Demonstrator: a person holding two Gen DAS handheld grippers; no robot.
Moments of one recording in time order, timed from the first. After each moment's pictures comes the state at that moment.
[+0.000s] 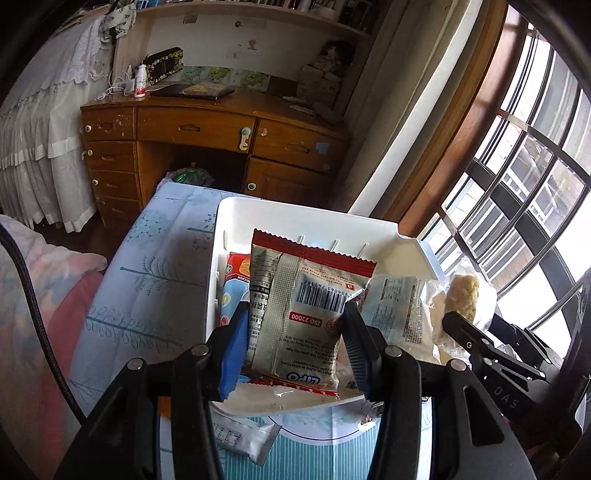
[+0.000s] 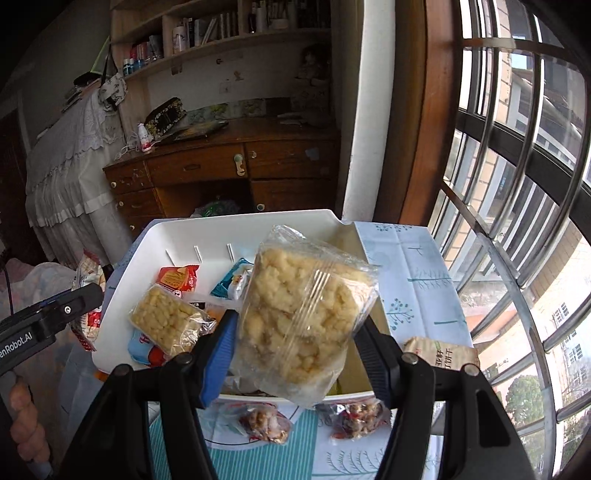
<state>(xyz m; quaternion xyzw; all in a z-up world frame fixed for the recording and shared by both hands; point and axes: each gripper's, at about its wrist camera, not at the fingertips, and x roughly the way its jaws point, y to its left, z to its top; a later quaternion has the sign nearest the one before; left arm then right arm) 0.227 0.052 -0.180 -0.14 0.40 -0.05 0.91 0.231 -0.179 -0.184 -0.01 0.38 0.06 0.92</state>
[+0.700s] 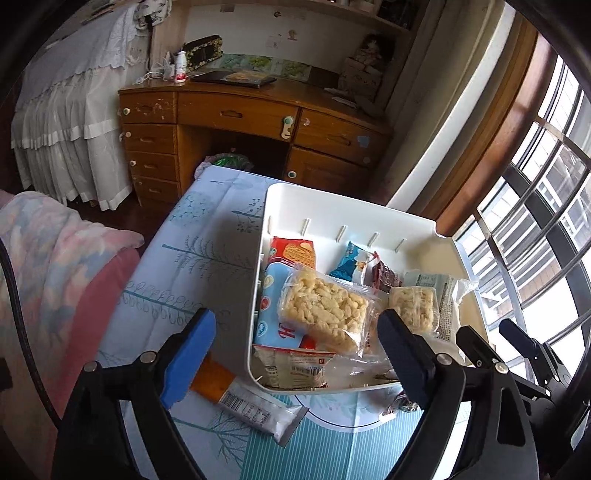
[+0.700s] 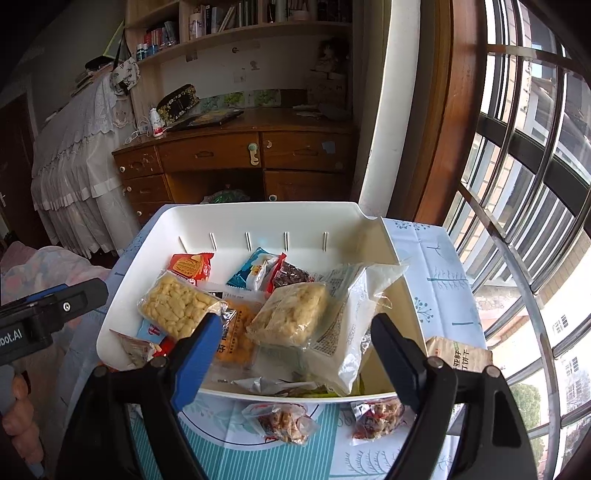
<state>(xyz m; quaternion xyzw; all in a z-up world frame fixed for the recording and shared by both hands) 0.212 0.067 -0.176 -0.15 0.42 0.04 0.89 0.231 -0.159 -0.191 -0.03 0.39 0.08 0.92</state>
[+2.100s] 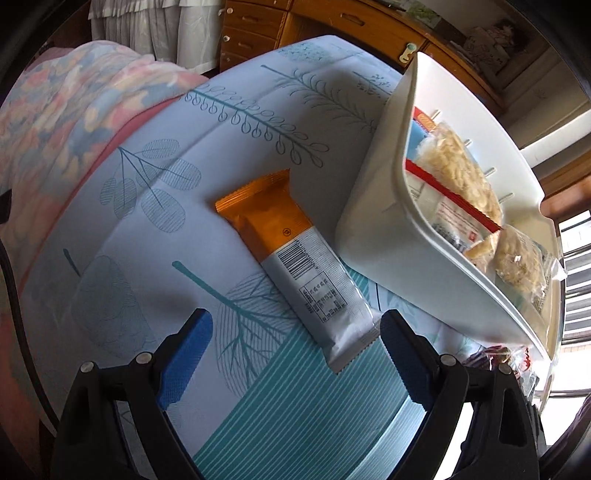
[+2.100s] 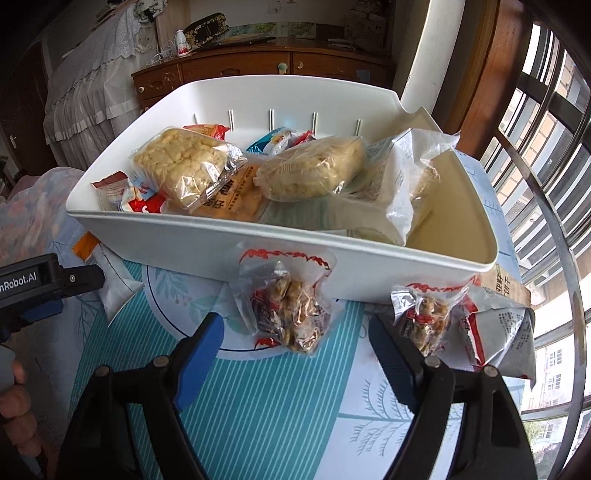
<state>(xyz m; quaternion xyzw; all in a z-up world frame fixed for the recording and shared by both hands) 0.167 0.082 -0.313 -0.28 0.55 0.17 0.77 0.200 -0.153 -0.287 -0.08 0.50 0.12 0.85</state>
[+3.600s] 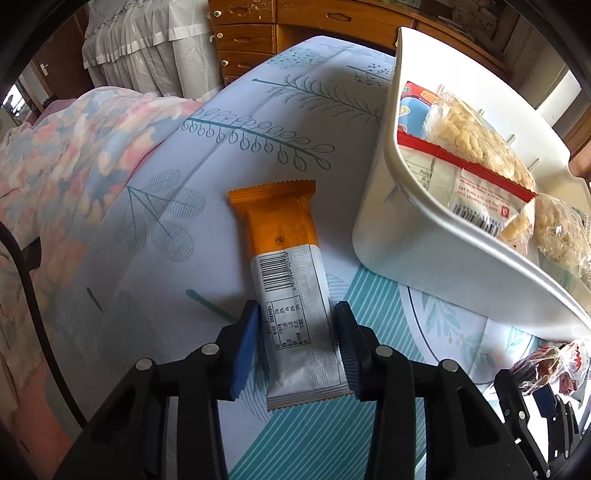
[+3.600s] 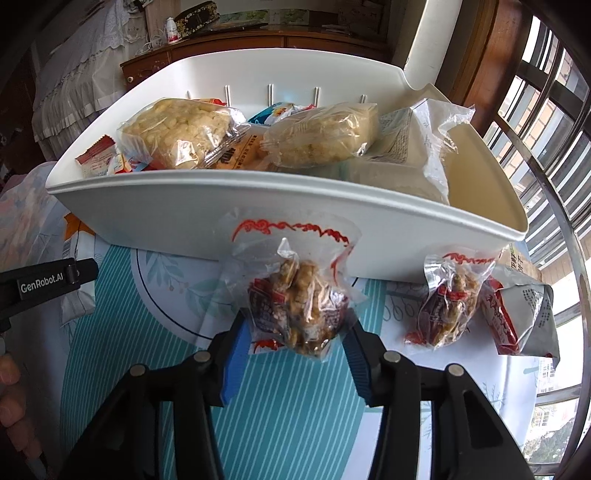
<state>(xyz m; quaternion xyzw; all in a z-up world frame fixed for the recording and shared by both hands) 0.181 0.070 -0.317 -0.17 0.56 0.21 0.78 0.196 -0.138 -0.307 -0.09 0.52 0.10 0.85</state>
